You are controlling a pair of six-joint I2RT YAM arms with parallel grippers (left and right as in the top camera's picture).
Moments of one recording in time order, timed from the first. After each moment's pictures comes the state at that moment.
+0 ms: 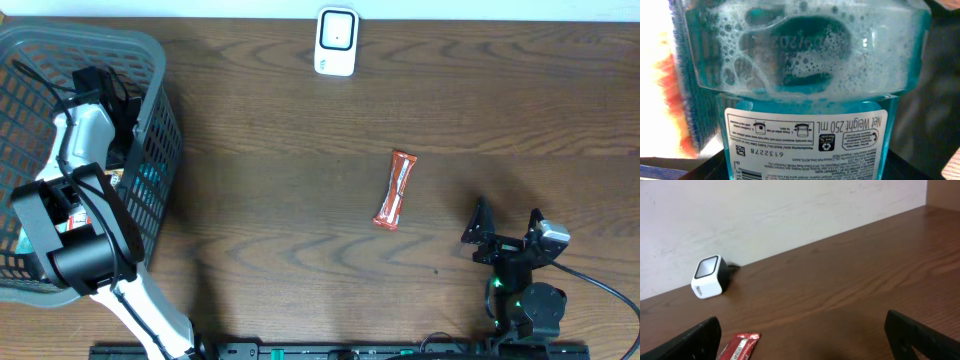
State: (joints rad) left arm 0.34 2.05 1.49 -0.85 0.04 0.15; right arm -0.04 0.01 0.01 -0.07 0.06 0.30
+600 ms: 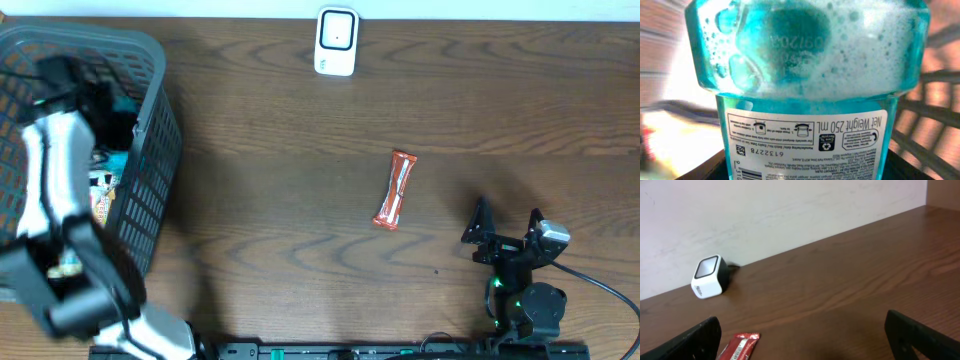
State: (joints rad) left arm 0.40 1.78 1.48 -0.86 0.02 0.13; right arm -0.04 0.01 0.01 -0.07 0.06 0.30
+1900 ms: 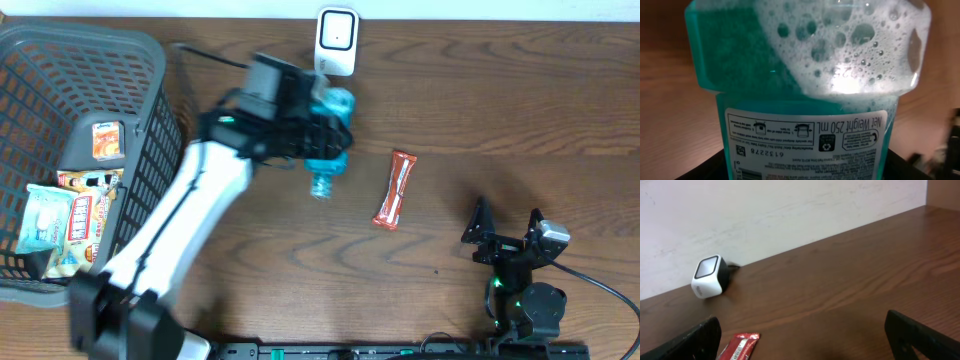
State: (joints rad) left arm -0.45 1.66 1.40 -0.73 0.42 -0.36; right arm -0.04 0.01 0.01 -0.07 0.06 0.30
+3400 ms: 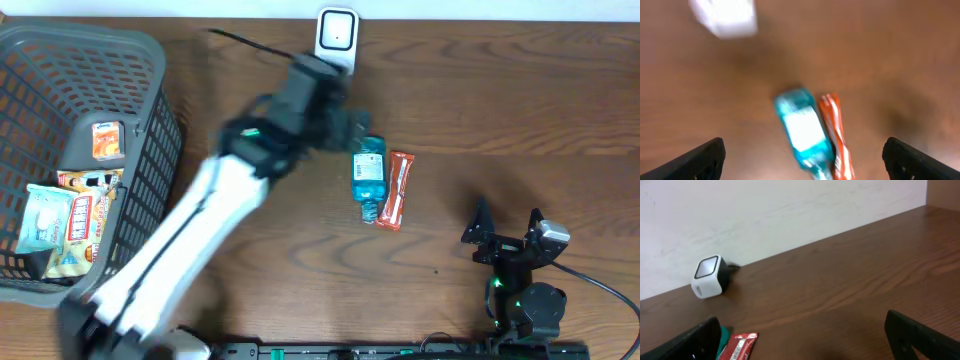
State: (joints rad) left arm -0.53 1.53 1.46 -0.66 0.06 -0.30; right arm -0.04 0.01 0.01 -0.07 0.06 0.30
